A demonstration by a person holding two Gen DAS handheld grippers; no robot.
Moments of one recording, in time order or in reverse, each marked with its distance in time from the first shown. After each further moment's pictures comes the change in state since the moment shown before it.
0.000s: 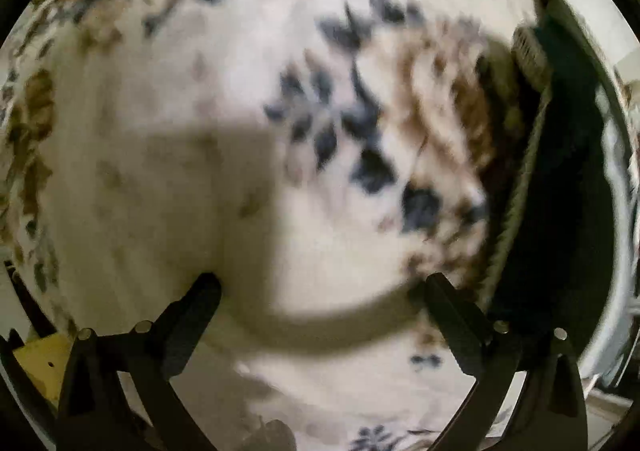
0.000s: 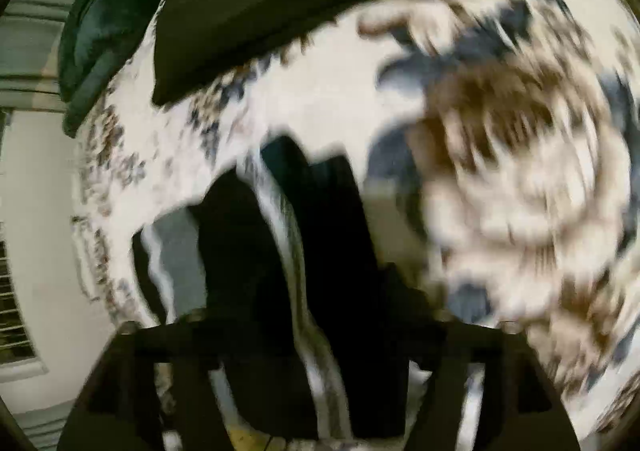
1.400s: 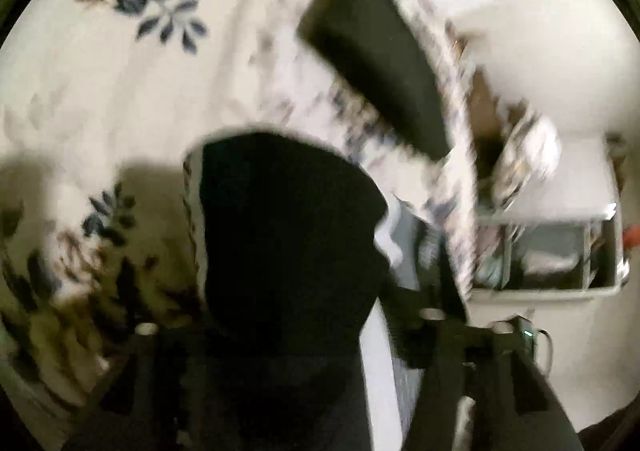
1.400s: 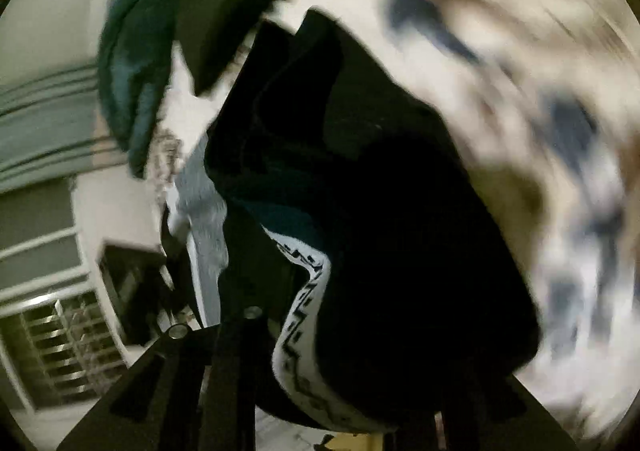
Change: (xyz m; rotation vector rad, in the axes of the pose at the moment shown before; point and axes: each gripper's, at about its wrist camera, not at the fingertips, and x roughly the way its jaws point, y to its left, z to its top) left arm 0.000 -0.179 0.121 0.318 0.243 -0.640; right arm 0.062 -0.017 -0.098 0.306 -0.028 0.309
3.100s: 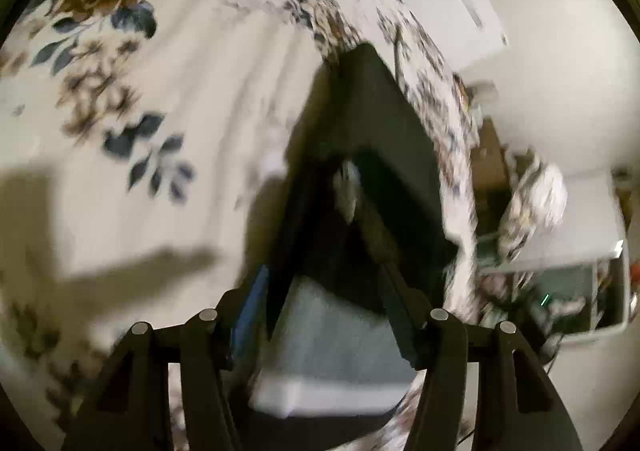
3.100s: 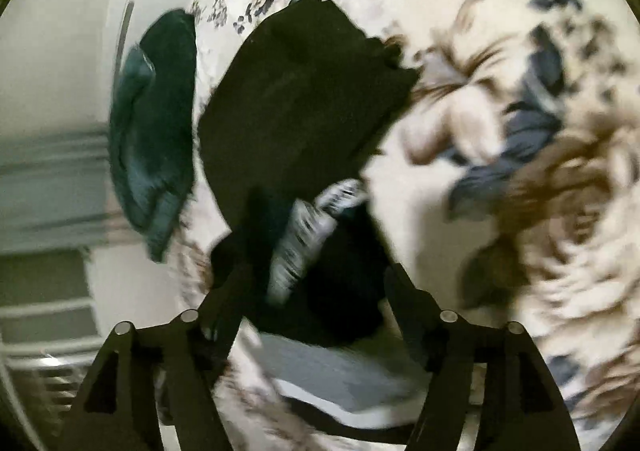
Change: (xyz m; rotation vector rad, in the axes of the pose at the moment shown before) left arm -0.048 -0.015 0.054 -0.011 -0.220 0.049; right arm -0.055 0.112 0.177 -0.077 -0.210 -0.009
